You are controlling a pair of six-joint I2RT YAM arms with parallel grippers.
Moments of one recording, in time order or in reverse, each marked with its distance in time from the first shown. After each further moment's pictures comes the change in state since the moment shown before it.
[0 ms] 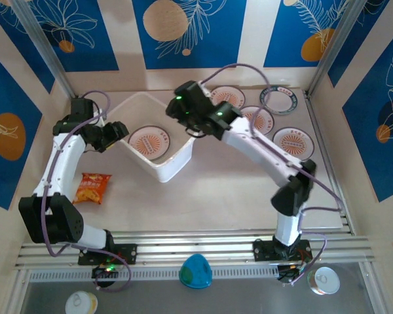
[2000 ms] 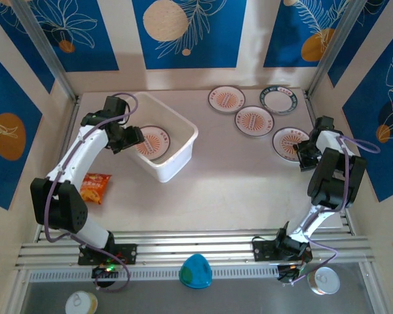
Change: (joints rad) left arm -0.214 0.116 0.066 -0.072 -0.267 -0.082; right arm -1.131 0.080 -0.665 0.053 -0.289 -0.016
